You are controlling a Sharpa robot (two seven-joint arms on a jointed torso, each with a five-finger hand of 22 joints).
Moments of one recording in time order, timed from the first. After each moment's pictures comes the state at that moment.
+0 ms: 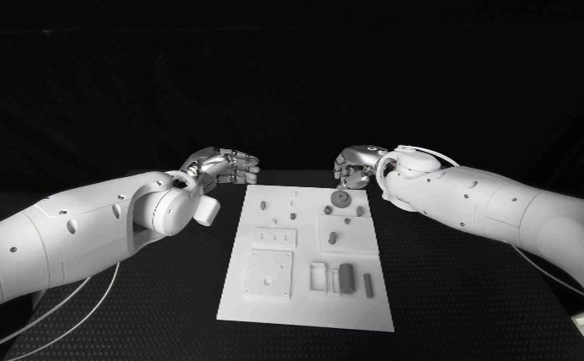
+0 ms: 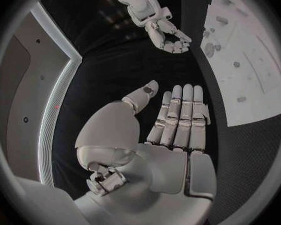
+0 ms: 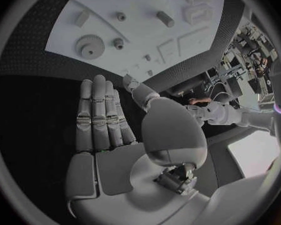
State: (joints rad) left arm 1.29 -0.71 -0.15 1.27 -0.10 -0.20 0.18; left_hand 1.09 -0.04 0.54 -0.27 0.05 0.77 0.18 0.38 0.46 1.05 0.15 0.20 0.13 0.86 0.13 0.41 0.57 0.03 0.82 0.04 0.17 0.74; right arm 1.26 -0.50 -0.15 0.87 -1.46 -0.19 0.10; right_hand 1.18 -0.06 0.47 -0.29 0.09 0.85 0.16 0.39 0.44 1.20 0.11 0.13 0.19 1.14 0.01 0.60 0.61 0.25 1.01 0.13 0.29 1.31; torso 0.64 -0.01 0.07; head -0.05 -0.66
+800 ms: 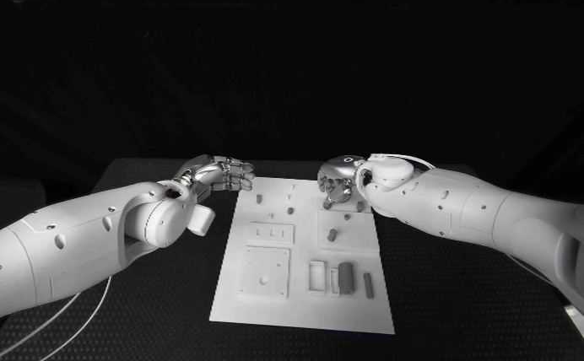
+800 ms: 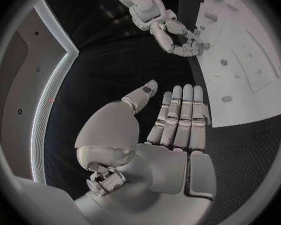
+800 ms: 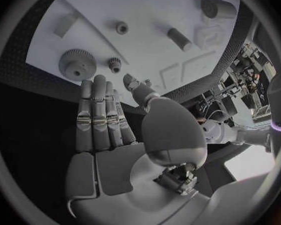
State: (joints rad) left arm 1.29 -0.69 -0.15 1.28 -0.10 -0.20 0.19; left_hand 1.08 -0.04 0.54 -0.27 0.05 0.77 0.18 0.37 0.45 1.04 0.15 0.19 0.12 0.86 0.13 0.40 0.57 0.03 0.82 0.04 0.16 0.74; right arm 1.26 -0.47 -0.15 0.88 -1.63 -0.14 0.09; right_hand 1.18 -0.07 0.47 -0.29 0.09 0.87 0.16 0.37 0.44 1.21 0.11 0.09 0.20 1.16 0.01 0.61 0.64 0.25 1.04 0.12 0.32 1.31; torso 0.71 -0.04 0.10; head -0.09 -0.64
